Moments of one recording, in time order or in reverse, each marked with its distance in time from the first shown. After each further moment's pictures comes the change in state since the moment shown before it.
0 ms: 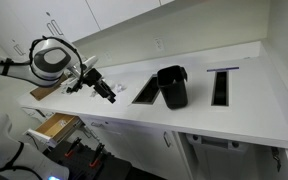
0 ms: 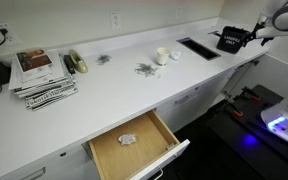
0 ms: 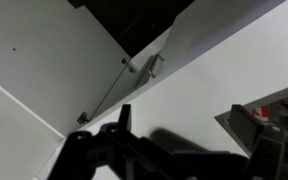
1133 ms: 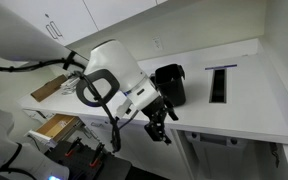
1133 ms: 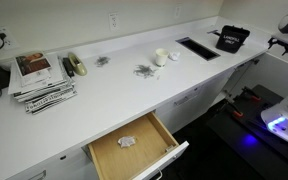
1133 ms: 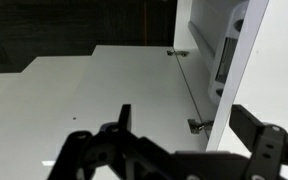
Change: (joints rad) arm -0.146 0.627 -0.467 0.403 0.434 0.353 -0.053
